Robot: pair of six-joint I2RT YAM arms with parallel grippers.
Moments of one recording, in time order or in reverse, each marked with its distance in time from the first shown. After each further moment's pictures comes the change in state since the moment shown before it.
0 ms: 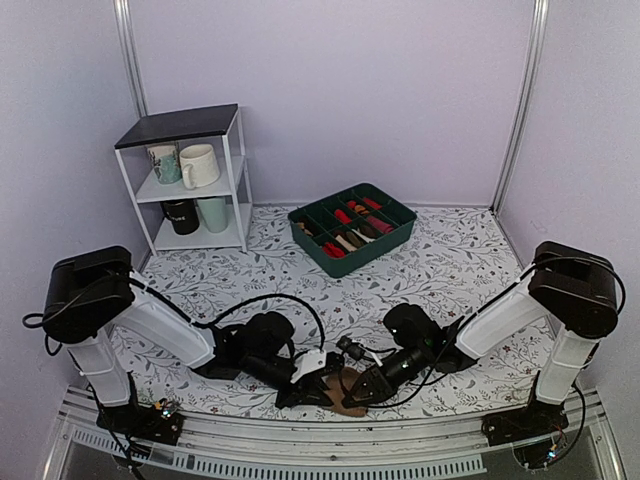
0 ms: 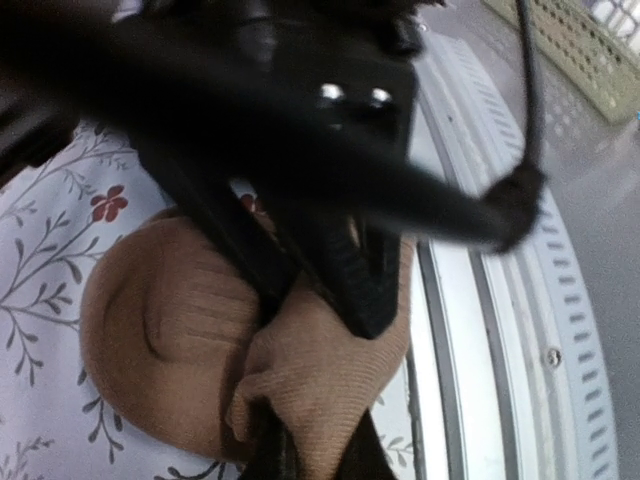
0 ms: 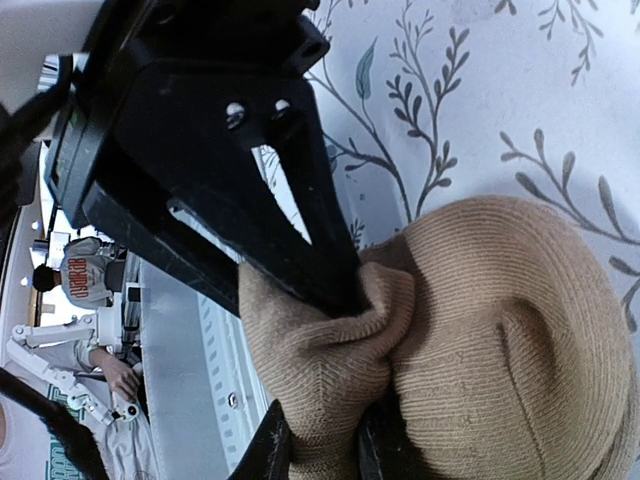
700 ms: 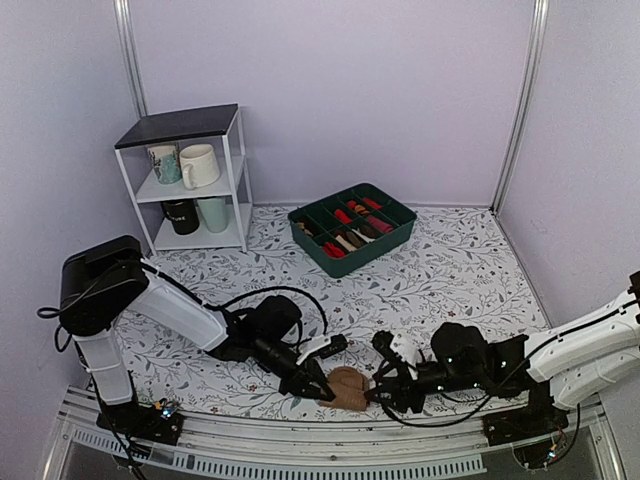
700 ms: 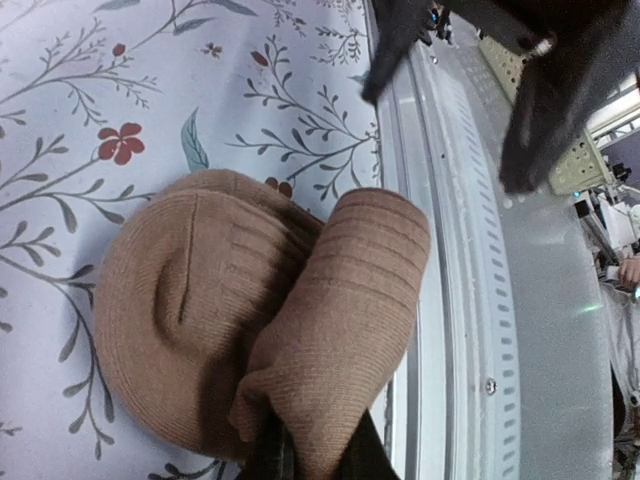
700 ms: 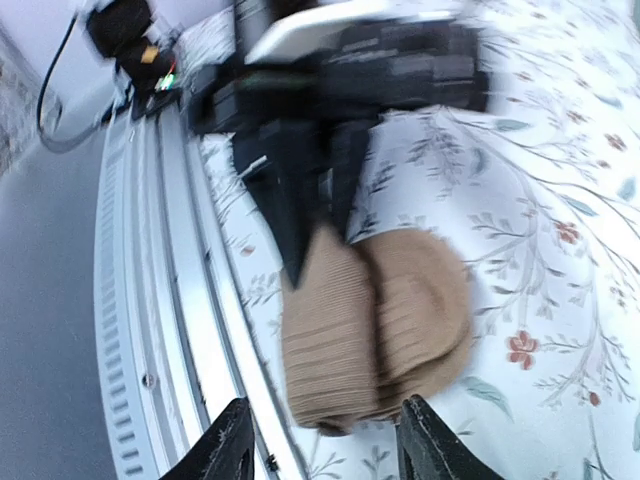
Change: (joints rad) left arm 0.107 0.069 0.121 -0.174 0.211 -0.237; right arm 0.190 -0.562 -0.230 -0.098 0.661 -0.220
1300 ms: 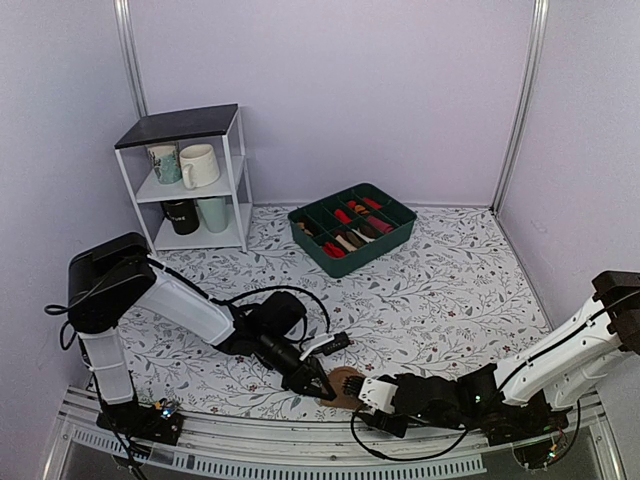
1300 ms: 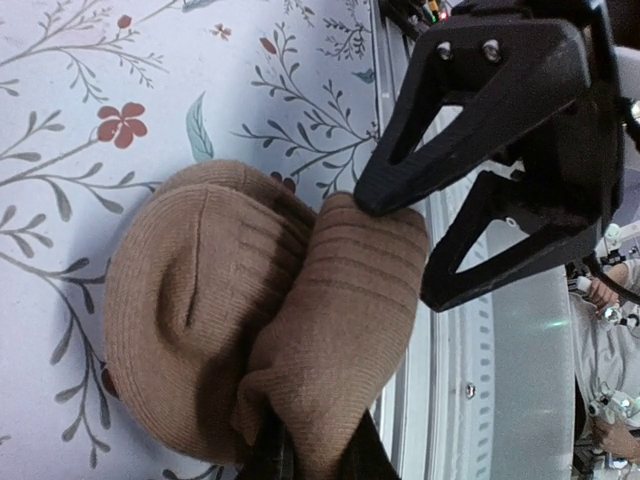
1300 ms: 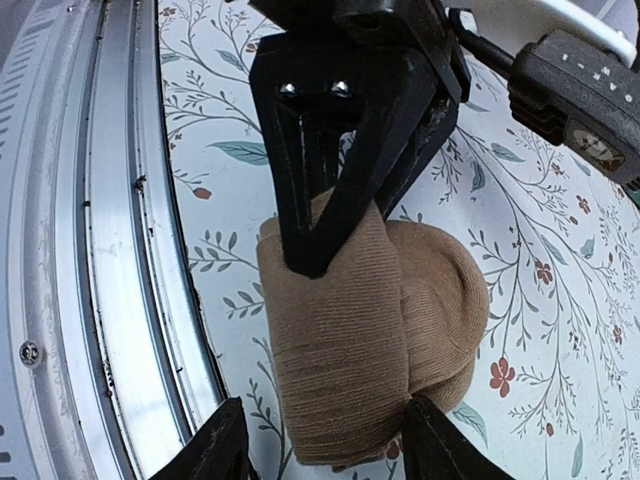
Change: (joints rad) left arm 0.017 0.043 0.067 -0.095 0.072 -0.053; right arm 0.316 0.247 0.107 -0.016 0.508 -0.253
